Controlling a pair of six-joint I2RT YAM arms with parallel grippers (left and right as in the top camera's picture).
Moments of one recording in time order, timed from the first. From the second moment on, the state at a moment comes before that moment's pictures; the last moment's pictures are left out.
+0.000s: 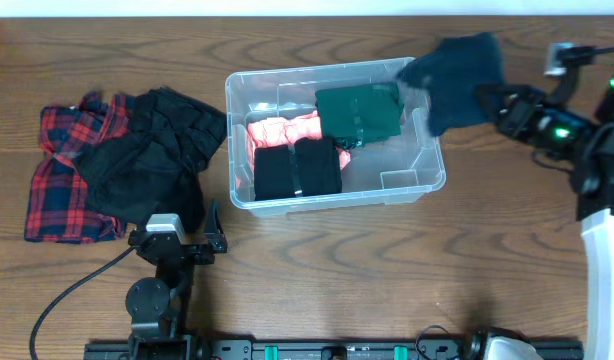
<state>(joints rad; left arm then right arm) 0.02 0.01 0.02 -0.11 0.06 -0.11 -0.18 1.26 1.26 -0.62 -0.82 0.45</state>
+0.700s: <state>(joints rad) 0.02 0.01 0.02 -0.11 0.06 -0.11 0.37 1.26 1.07 -0.54 -0.21 0.71</state>
